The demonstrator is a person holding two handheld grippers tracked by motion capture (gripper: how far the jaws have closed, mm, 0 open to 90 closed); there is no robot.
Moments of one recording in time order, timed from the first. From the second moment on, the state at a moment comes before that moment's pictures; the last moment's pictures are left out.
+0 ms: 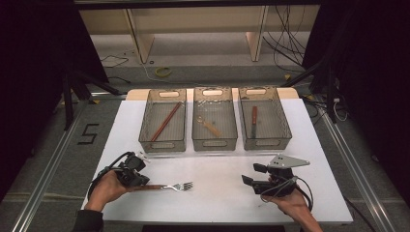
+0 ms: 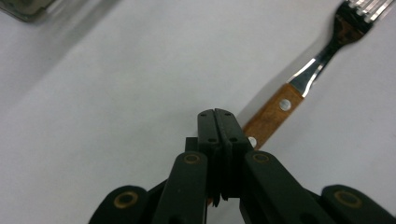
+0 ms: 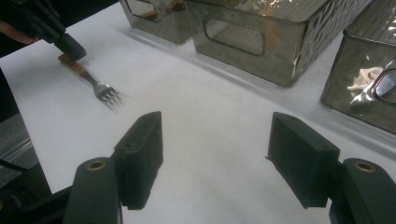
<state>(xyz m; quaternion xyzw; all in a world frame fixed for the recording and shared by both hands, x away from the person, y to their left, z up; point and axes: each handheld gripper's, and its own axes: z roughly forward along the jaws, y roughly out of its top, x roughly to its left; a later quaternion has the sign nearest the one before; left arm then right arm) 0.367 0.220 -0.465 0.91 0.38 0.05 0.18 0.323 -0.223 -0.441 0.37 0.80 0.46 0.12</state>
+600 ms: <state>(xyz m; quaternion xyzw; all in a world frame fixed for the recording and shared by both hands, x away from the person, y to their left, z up) 0.357 0.228 -0.450 0.92 0.33 0.06 0.19 0.324 -0.223 -0.441 0.37 0.80 0.46 0.12</state>
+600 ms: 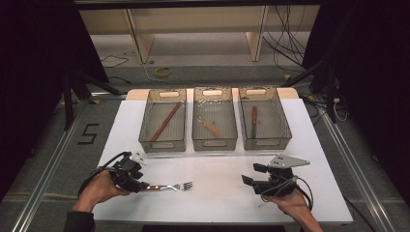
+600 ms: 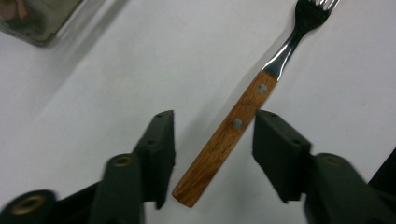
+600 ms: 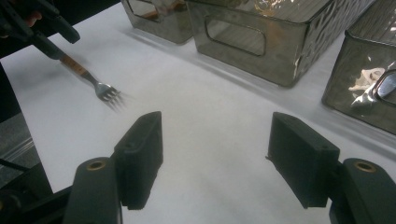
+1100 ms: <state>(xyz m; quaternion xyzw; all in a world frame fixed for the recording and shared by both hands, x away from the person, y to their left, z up) 0.359 0.222 -0.468 0.95 0.27 0.05 0.16 0.324 -0.222 -0.442 0.36 0.80 0.46 0.11</state>
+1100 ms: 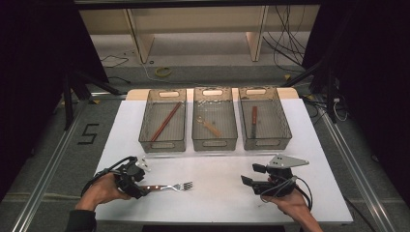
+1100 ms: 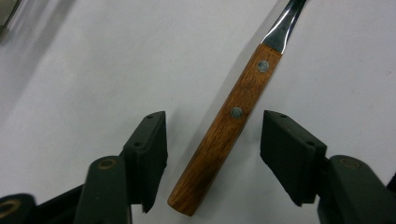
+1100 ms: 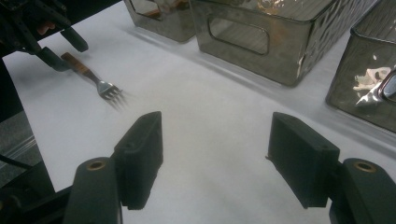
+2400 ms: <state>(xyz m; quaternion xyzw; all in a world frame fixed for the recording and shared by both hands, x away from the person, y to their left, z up) 0.354 0.207 -0.464 0.95 0.22 0.07 0.19 0.325 -0.223 -0.441 0.36 0.80 0.46 0.11</state>
